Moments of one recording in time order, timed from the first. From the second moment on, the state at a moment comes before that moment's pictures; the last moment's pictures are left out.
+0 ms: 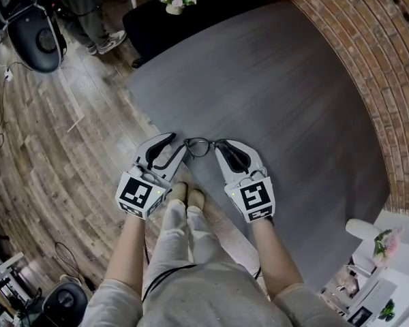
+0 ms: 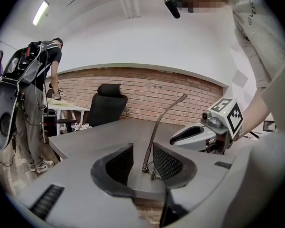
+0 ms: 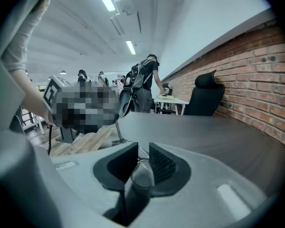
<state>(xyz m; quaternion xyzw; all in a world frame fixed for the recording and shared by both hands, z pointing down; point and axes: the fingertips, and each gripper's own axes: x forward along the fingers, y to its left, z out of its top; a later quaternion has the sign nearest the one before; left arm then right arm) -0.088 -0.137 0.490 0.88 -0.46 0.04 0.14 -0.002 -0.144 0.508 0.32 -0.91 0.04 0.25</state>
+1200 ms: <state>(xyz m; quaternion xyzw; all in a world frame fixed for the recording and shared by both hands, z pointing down) -0.074 -0.126 0.471 0.90 -0.43 0.07 0.09 0.012 -0.143 0.501 0.35 -0.91 0.07 0.21</state>
